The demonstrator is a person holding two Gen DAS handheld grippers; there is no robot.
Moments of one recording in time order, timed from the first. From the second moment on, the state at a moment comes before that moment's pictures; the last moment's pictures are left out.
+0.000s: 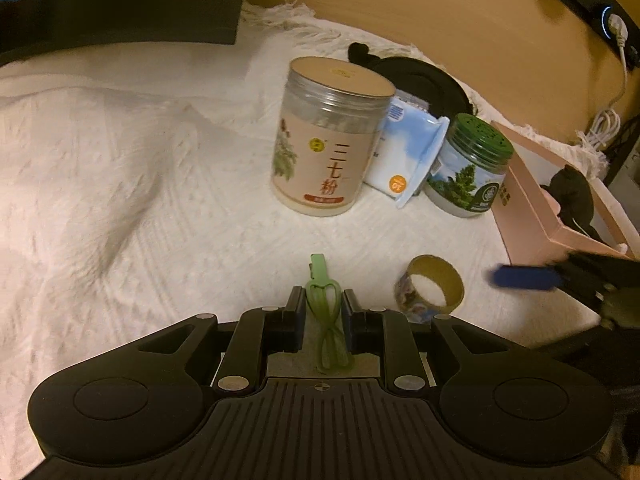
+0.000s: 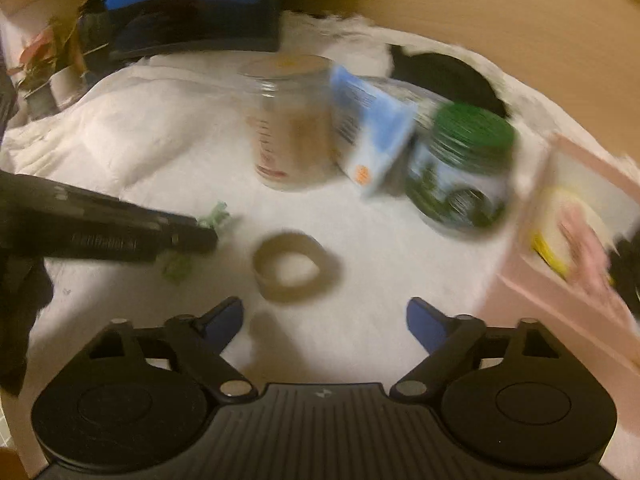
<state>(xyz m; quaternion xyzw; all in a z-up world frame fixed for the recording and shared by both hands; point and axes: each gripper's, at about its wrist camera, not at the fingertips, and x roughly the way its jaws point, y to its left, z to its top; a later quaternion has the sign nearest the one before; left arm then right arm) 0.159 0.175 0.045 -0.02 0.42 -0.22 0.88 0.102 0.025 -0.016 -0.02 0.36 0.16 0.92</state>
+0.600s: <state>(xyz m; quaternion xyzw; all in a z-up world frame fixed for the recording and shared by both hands) 0.130 0.138 0.052 -0.01 0.44 -0.32 0.84 0.043 -0.031 0.018 0.00 0.36 0.13 0.93</state>
